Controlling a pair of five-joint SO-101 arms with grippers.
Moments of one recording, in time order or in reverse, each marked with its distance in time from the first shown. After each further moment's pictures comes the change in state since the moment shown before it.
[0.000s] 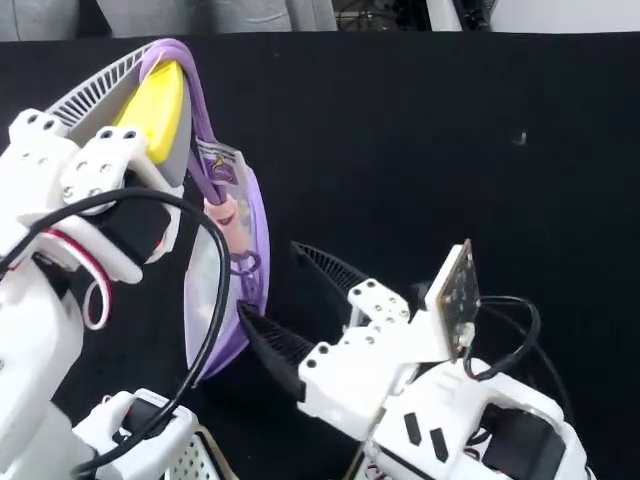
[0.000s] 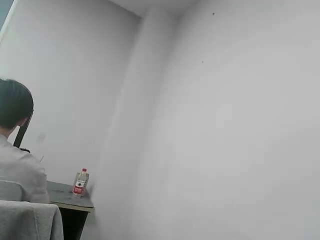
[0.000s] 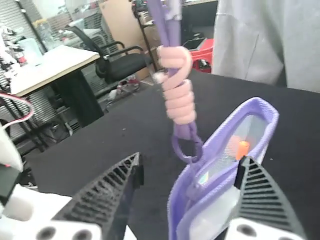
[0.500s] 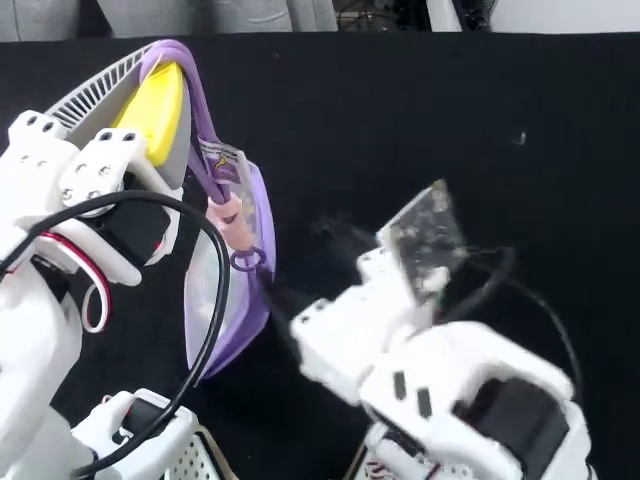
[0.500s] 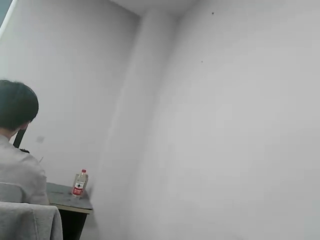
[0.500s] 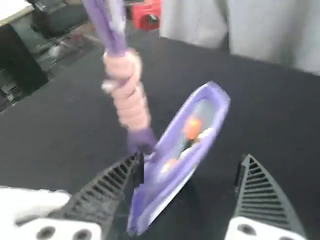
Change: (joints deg) left arm 0.0 -0.7 0.0 0.0 0.0; right arm 6.9 13.5 -14.2 11.4 5.2
